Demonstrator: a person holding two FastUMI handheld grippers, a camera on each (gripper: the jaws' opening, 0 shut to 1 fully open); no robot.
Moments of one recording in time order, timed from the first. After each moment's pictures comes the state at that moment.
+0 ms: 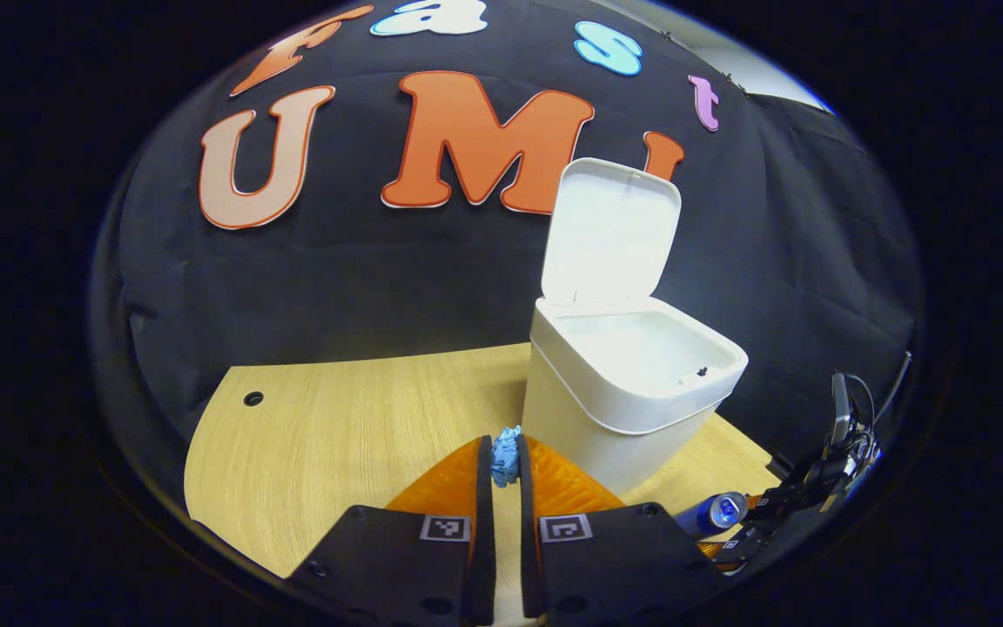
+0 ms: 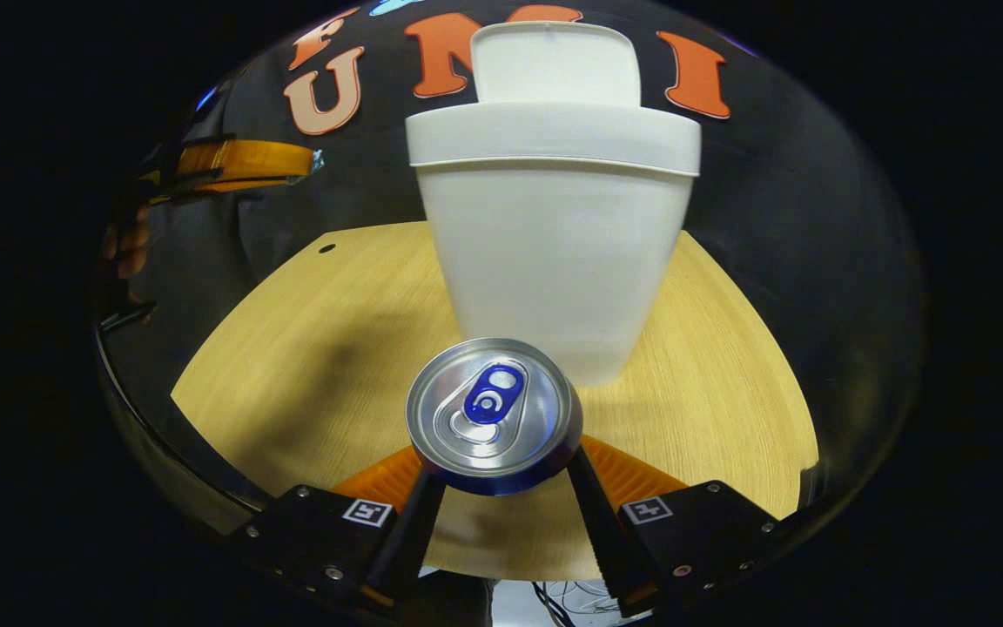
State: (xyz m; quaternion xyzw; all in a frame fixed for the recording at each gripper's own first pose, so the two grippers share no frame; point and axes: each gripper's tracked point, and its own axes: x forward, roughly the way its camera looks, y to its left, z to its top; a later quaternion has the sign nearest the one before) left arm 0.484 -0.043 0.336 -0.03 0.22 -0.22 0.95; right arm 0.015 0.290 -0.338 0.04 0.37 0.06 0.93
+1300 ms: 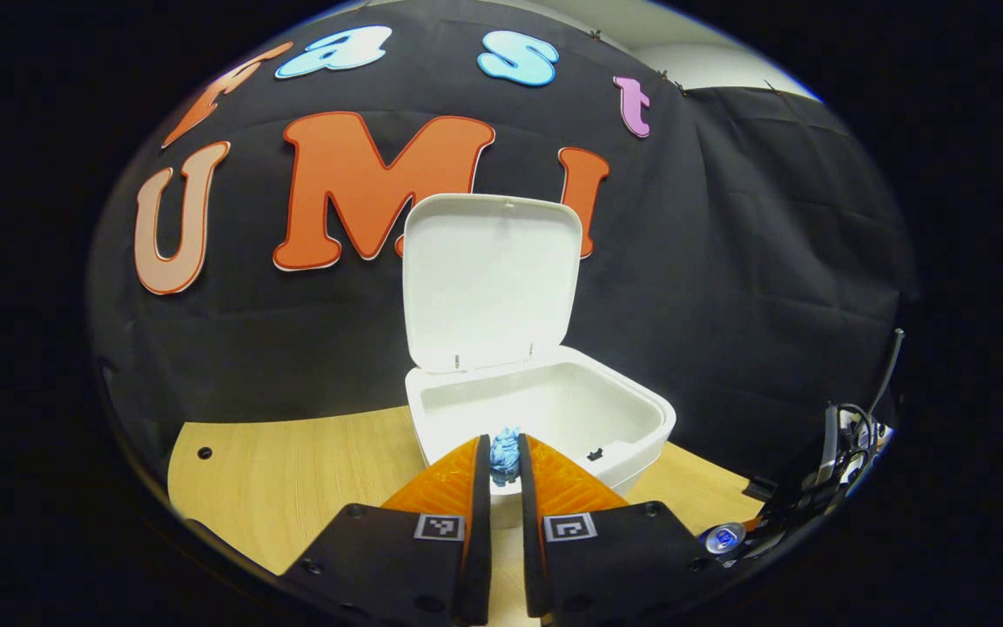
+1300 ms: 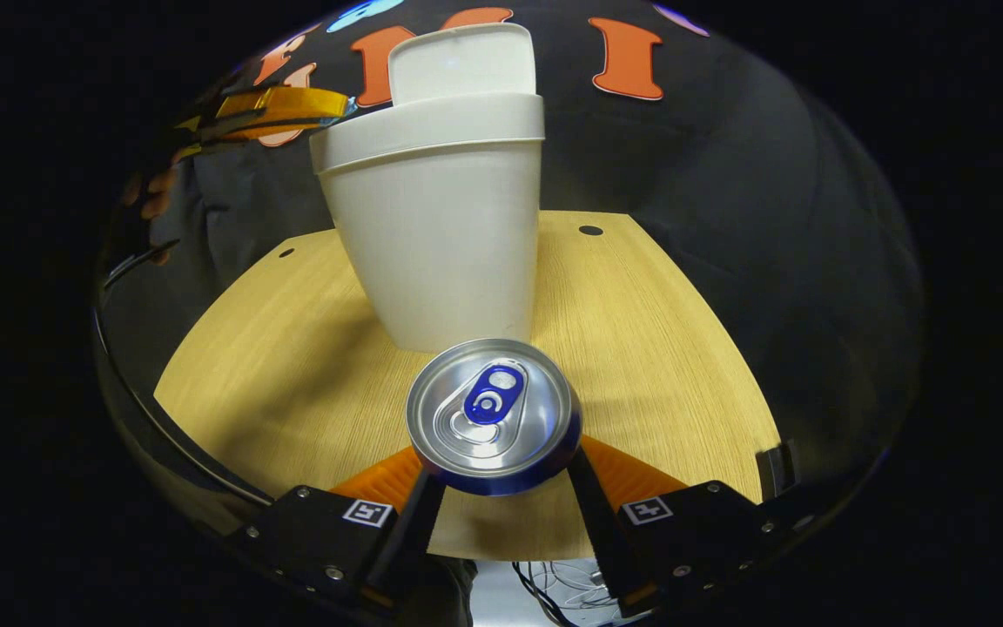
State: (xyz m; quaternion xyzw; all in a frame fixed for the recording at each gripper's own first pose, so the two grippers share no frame) left arm 0.499 -0.164 0.375 0.00 0.14 -0.28 0.95; right arm 0.038 0.276 -0.353 0.05 0.38 0.02 0.92
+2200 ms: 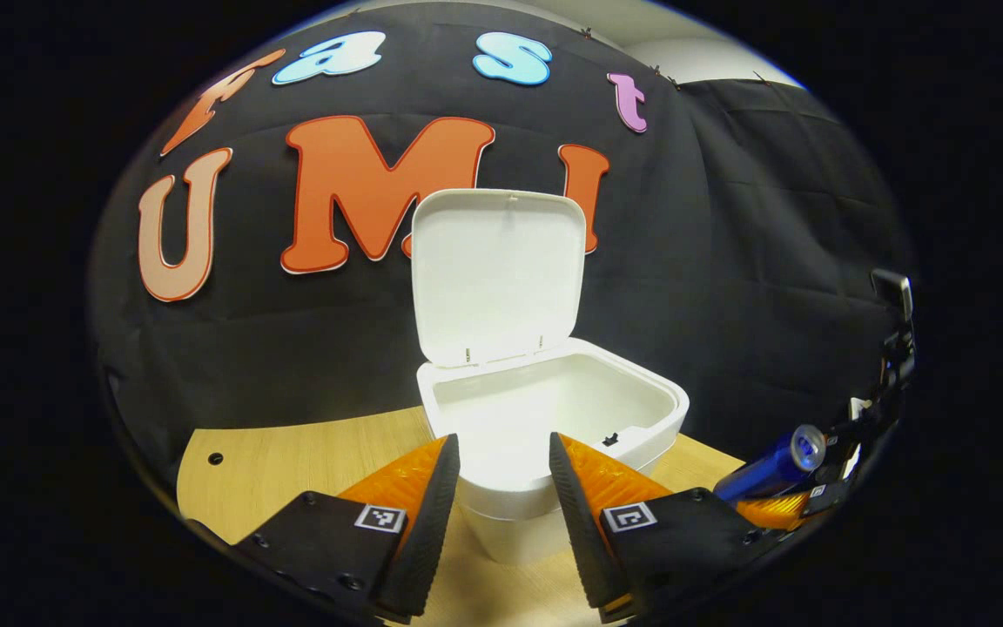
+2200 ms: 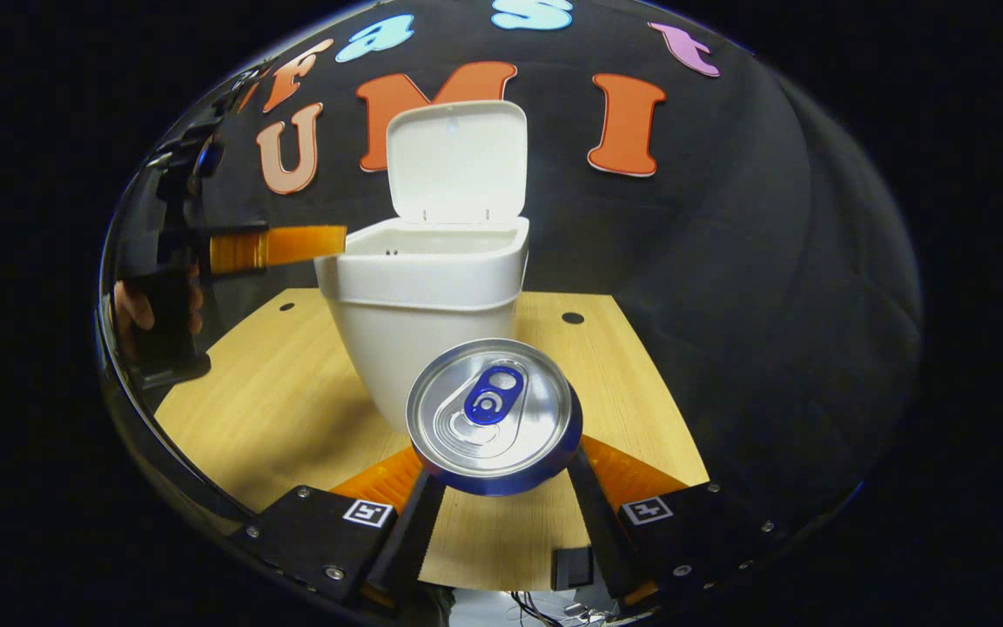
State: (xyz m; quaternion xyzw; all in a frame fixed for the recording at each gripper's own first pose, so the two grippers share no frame) left arm 0.496 -0.153 0.366 0.01 0.13 -0.27 0.95; right arm 0.087 0.246 -0.240 0.03 0.27 0.01 0.96
